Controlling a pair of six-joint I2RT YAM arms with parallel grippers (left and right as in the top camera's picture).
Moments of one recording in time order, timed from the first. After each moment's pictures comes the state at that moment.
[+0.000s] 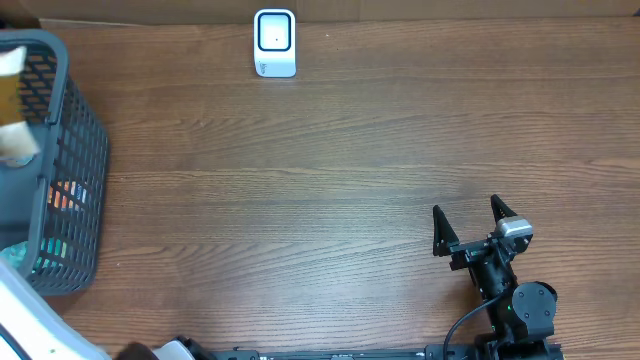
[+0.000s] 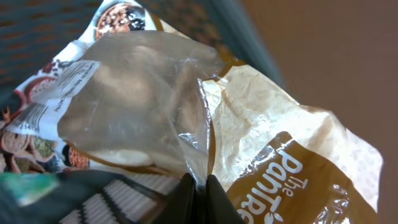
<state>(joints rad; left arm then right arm) 0.68 1.43 1.81 -1.08 0.23 -0.52 0.11 0.01 0.02 -0.03 -0.10 0.10</state>
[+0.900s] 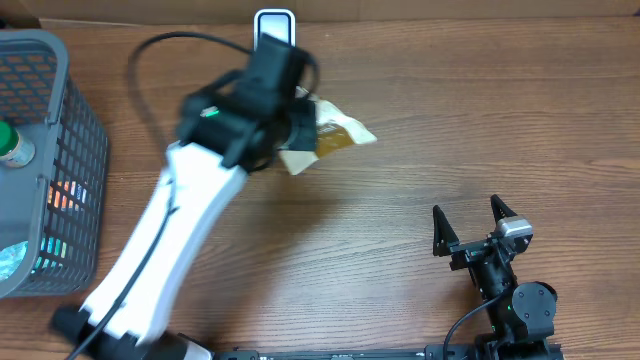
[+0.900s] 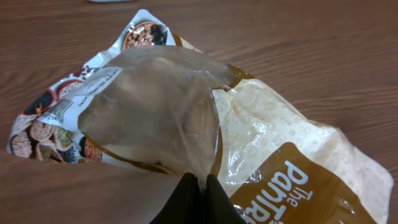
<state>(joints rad) -0.52 1.68 1.81 -1.16 -0.05 -0.40 0.11 0.01 0.02 -0.03 -0.10 0.10</state>
